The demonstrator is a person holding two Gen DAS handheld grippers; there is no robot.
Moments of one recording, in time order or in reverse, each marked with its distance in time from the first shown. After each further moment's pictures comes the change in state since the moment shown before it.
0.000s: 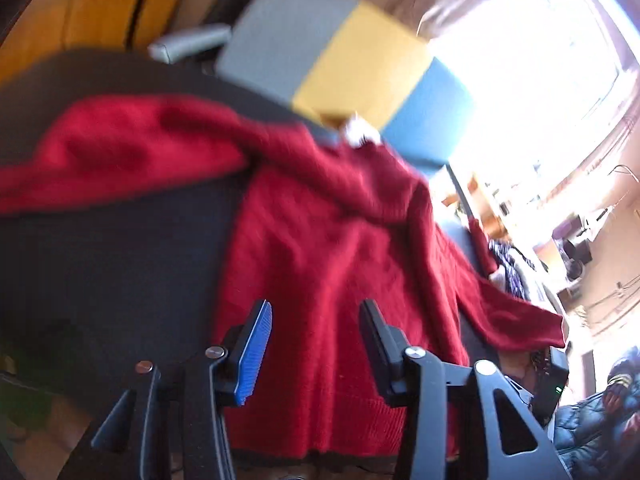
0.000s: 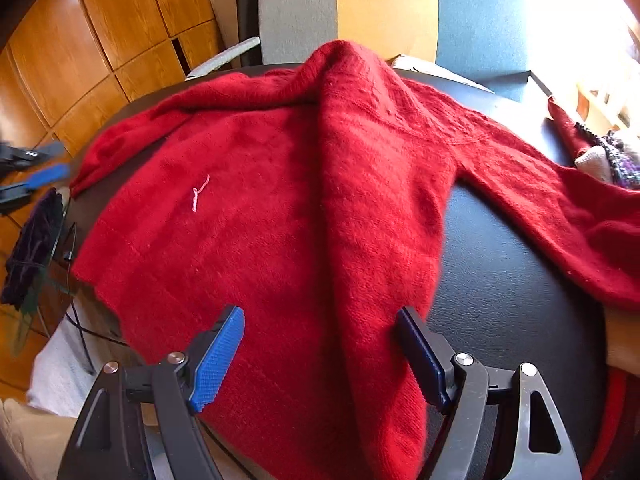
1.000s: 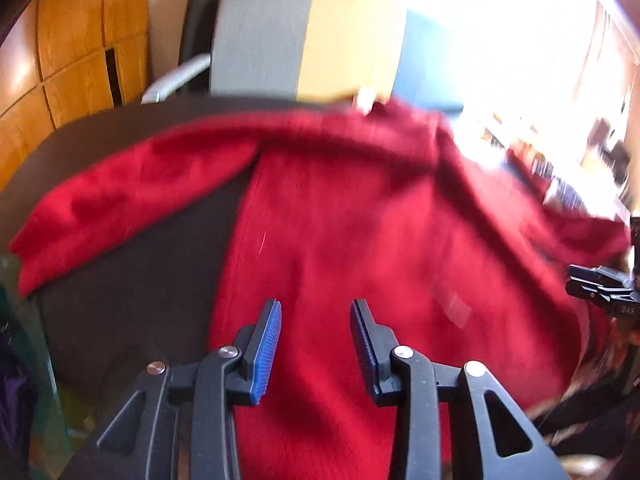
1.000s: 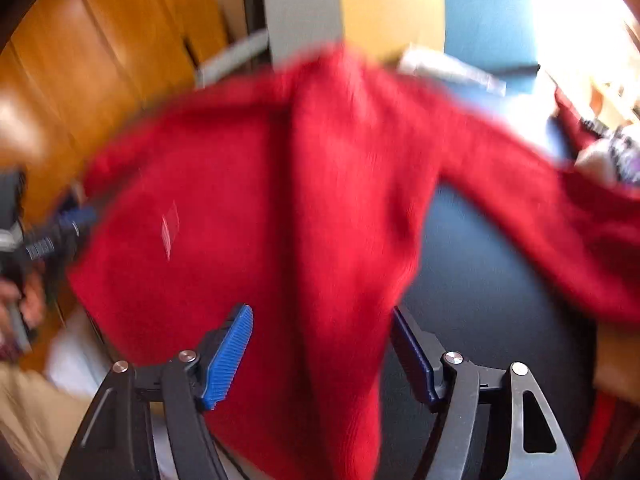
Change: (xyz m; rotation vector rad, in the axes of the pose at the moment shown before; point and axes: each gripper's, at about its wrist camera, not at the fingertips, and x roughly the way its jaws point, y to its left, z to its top) left arm -0.054 0.003 -0.037 0.289 -0.078 0.229; right arm -0.038 -0.057 0.033 0.039 -0.054 0.102
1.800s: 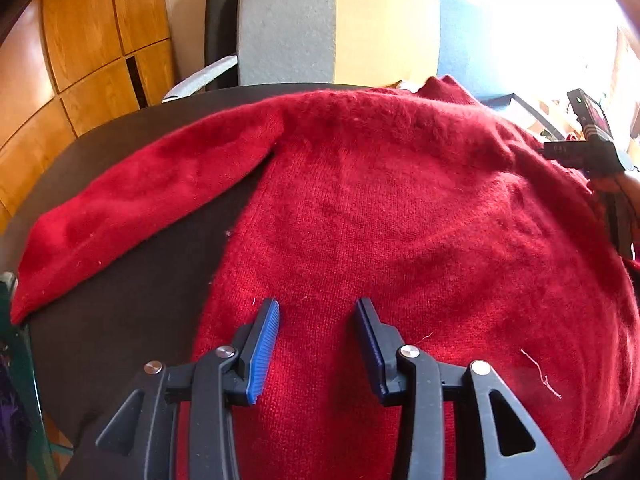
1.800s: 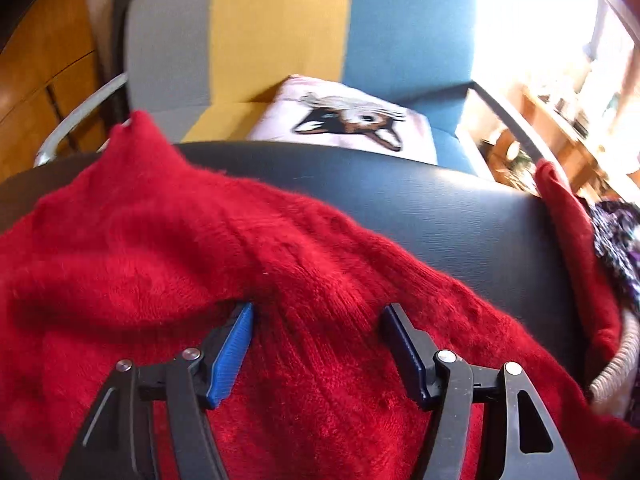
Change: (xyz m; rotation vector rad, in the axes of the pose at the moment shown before) left arm 0.079 -0.001 -0.003 0.024 0.036 0.213; right arm 0.186 -0.118 0.192 0.134 -0.006 -0.419
